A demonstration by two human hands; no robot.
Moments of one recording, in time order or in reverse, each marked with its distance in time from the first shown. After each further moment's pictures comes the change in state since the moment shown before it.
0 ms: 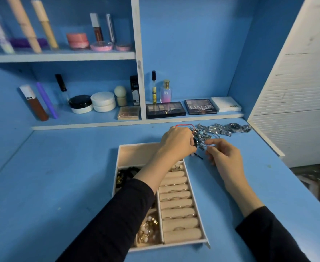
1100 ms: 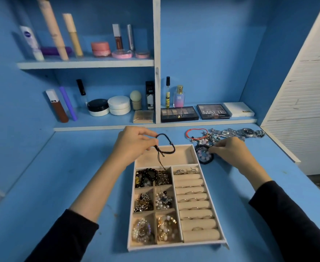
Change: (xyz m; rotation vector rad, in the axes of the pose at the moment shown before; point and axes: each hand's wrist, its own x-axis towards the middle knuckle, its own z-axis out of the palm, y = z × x) left_hand -0.070 -0.086 -0.074 -0.646 0.173 -0.355; right_hand 0.028 -0.036 0.006 -0.588 -0.249 0.058
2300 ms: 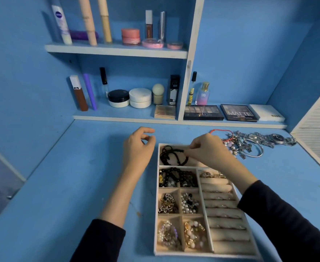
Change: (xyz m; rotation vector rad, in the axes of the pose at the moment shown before) left_hand 0.011 -0.066 -0.006 -0.006 0.399 0.063; right_hand -0.020 -0.089 0.063 -0.073 -0.213 -0.256
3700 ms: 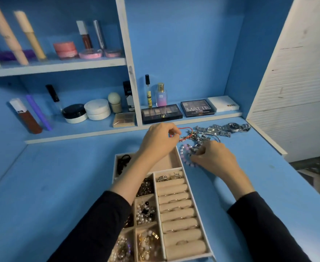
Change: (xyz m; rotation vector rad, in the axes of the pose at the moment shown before) left_hand -0.003 0.091 0.104 0.308 -0.495 0.342; right_hand -0.026 0.086 -0.046 -0.124 0.196 0.301
